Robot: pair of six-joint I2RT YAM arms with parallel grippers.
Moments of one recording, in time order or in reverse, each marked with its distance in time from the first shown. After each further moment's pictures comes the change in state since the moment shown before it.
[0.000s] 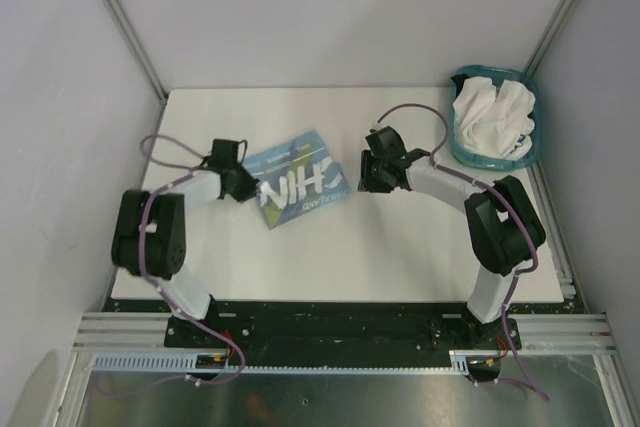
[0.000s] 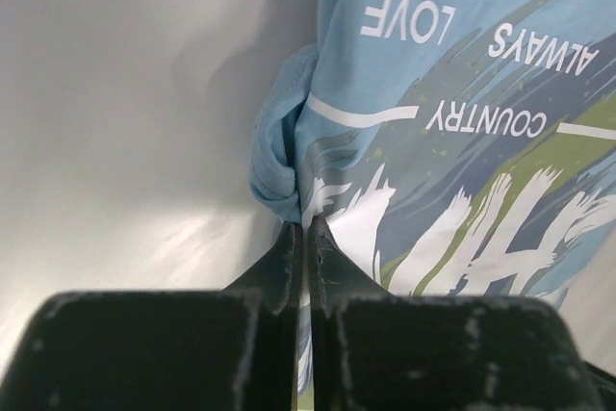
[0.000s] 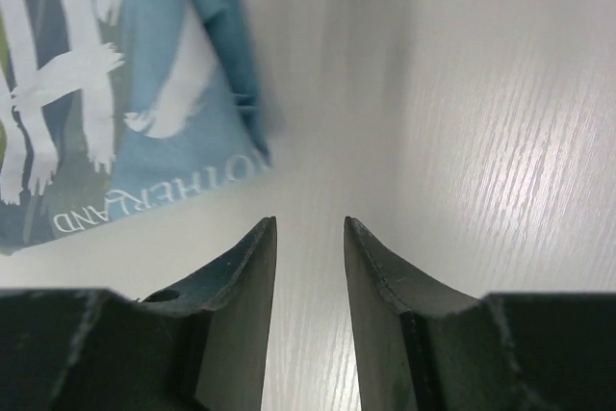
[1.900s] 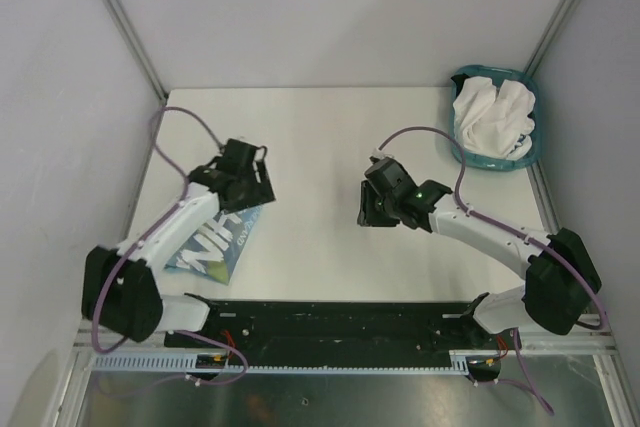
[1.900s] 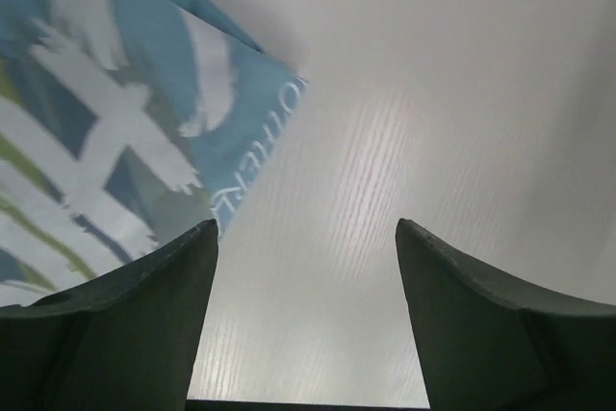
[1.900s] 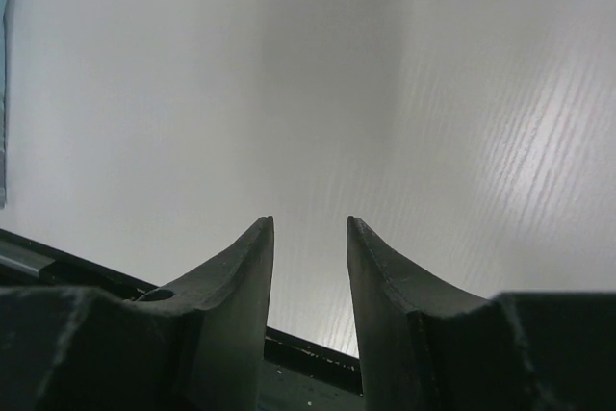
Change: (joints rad) left arm -0.180 -0.473 0.005 -0.468 -0.244 0.241; right arm 0.236 -0.412 -0.224 -0.178 0.064 0.139
